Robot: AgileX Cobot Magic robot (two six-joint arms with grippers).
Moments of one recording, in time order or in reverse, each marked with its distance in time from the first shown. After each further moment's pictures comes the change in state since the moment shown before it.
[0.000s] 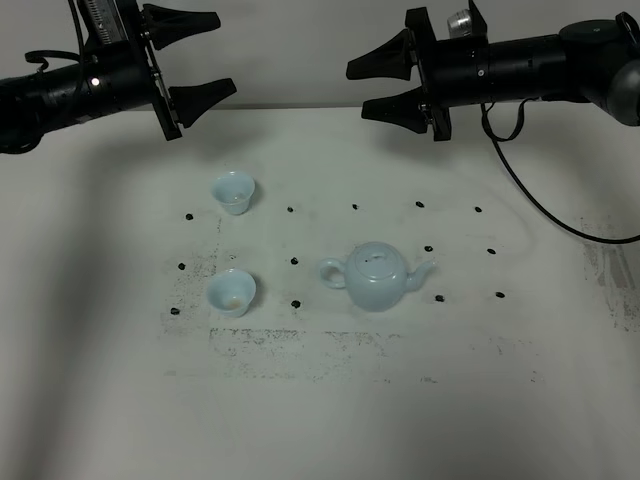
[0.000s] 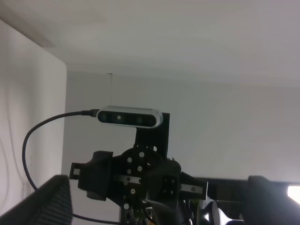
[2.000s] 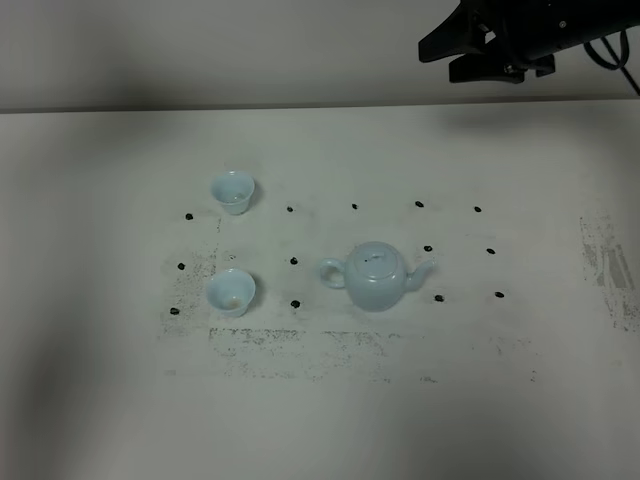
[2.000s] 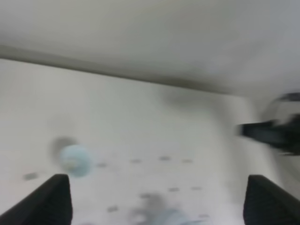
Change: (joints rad) left arm 0.255 -0.781 0.000 0.937 0.007 -0.249; right arm -0.085 -0.225 -0.023 -0.468 0.005 -0.037
